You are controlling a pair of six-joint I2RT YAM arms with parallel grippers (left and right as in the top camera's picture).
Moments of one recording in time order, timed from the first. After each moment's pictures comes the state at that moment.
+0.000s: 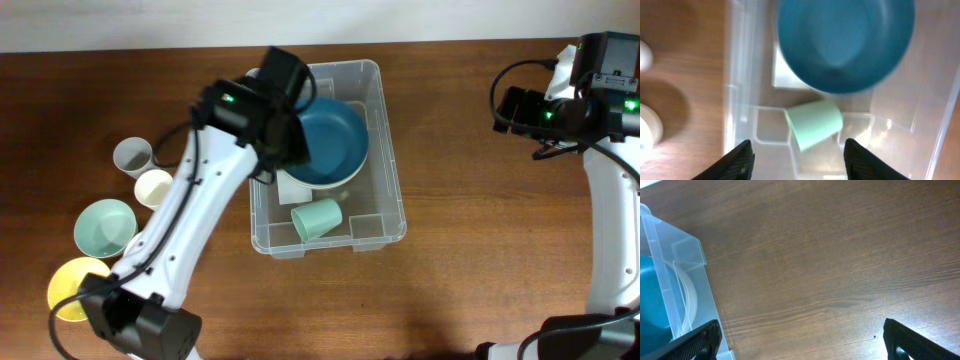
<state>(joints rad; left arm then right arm) -0.47 1.80 1.88 -1.36 -0.04 -0.66 -0.20 1.61 1.70 -1.13 -0.07 0.13</state>
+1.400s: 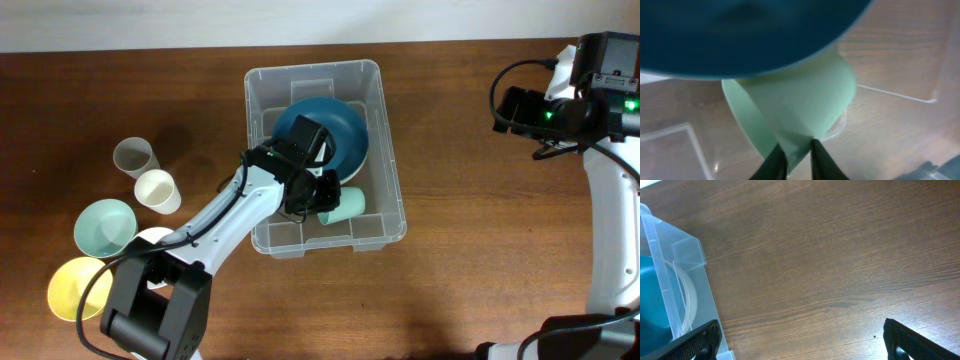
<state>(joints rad) -0.53 1.81 1.31 -0.73 0.34 -0.58 -0.20 1.61 1.70 -1.13 -0.07 0.13</state>
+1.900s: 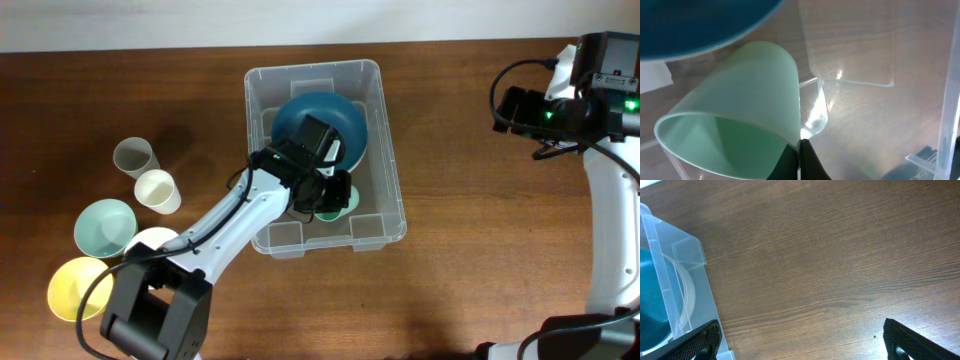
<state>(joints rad) -0.57 1.79 1.32 -0.70 0.35 -0.52 -0.20 1.61 1.70 -1.13 -0.07 0.13</state>
